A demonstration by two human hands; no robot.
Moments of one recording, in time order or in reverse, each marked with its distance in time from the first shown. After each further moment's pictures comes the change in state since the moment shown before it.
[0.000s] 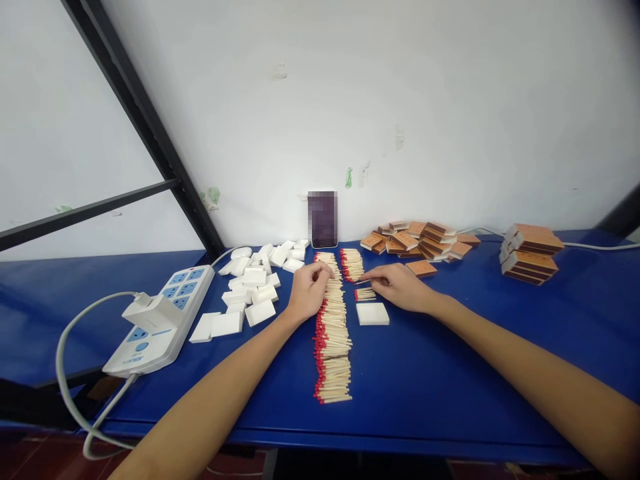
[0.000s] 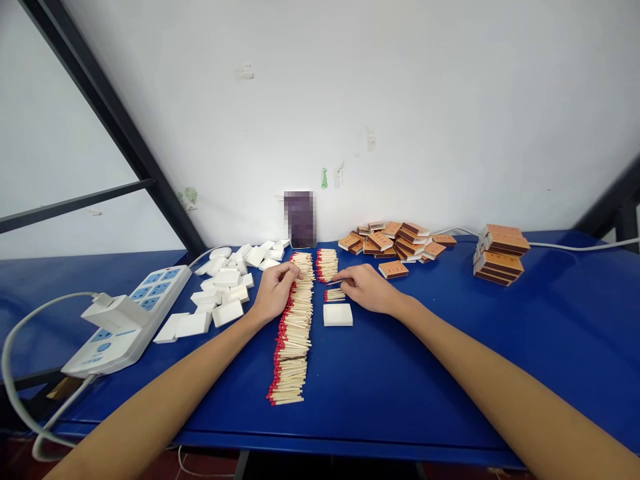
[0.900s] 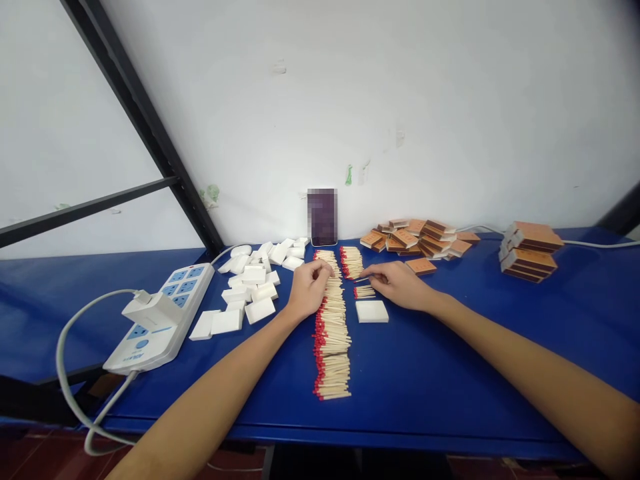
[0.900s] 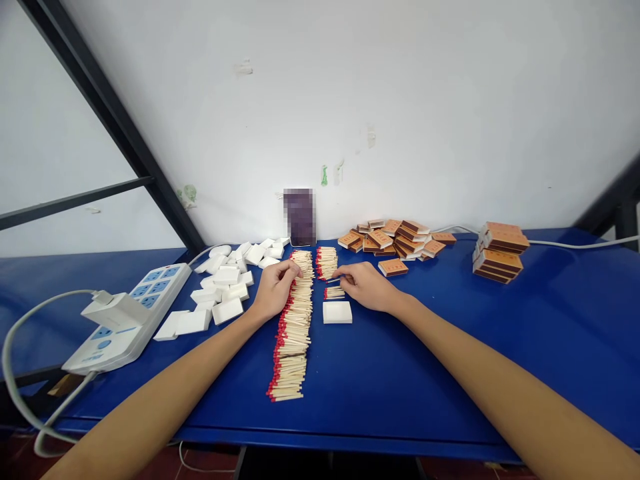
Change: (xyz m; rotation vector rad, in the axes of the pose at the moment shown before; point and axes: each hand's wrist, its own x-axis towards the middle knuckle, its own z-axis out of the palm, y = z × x) left_hand -0.001 0.002 0.000 0.021 0.002 -0.006; right_hand 0.000 -0.001 0.002 -0.005 0.017 0.016
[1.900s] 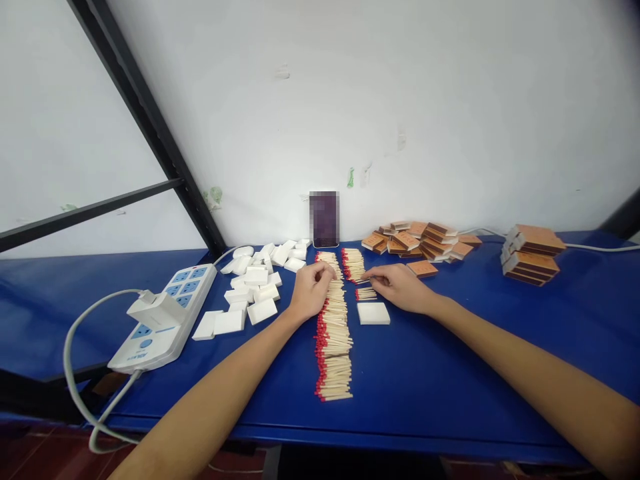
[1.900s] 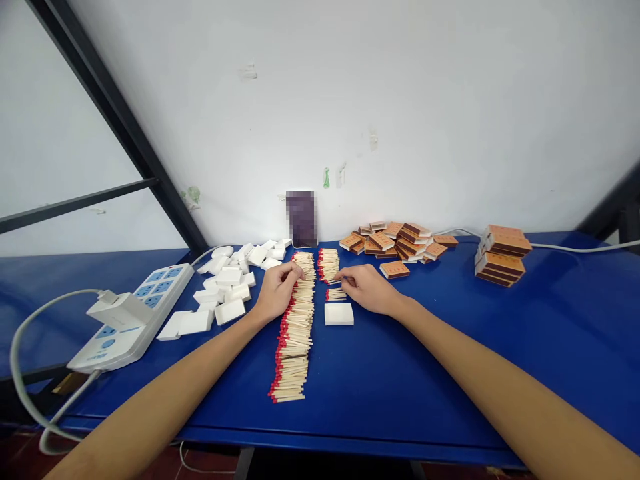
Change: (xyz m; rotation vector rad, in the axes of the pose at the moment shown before) left_hand 0.001 -0.001 0.000 -0.011 -0.007 0.015; right_hand 0.000 0.003 0.003 -0.022 0.032 -0.013
